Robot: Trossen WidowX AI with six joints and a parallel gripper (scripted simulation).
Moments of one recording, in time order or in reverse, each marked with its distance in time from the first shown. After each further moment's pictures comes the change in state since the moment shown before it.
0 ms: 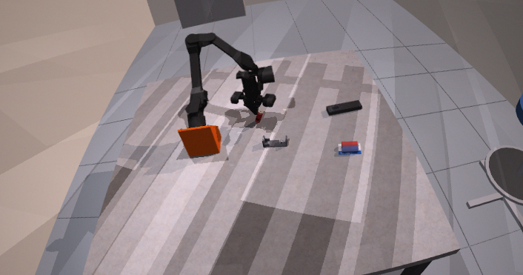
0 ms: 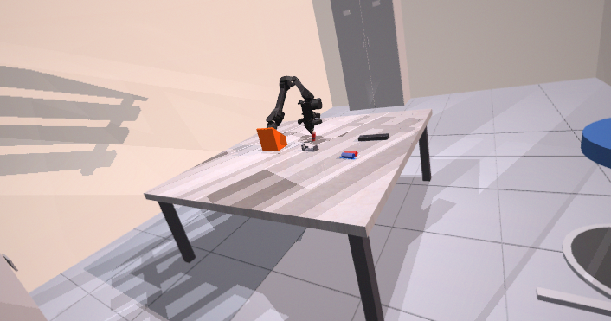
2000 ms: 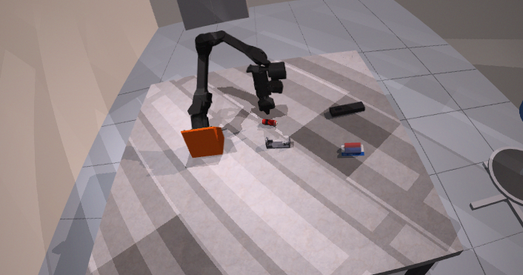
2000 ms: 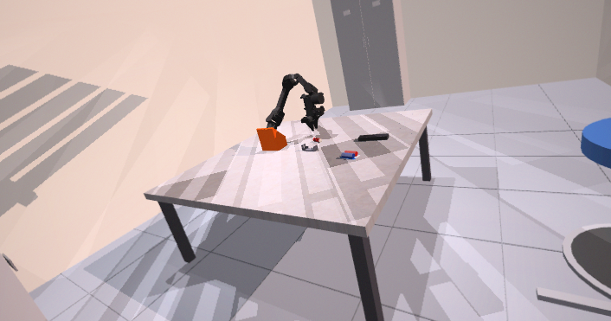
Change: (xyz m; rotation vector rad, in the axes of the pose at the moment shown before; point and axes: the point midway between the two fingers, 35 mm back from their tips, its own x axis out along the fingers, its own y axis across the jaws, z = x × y) arm -0.035 -0.042 -0.002 1.084 -0.003 -0.017
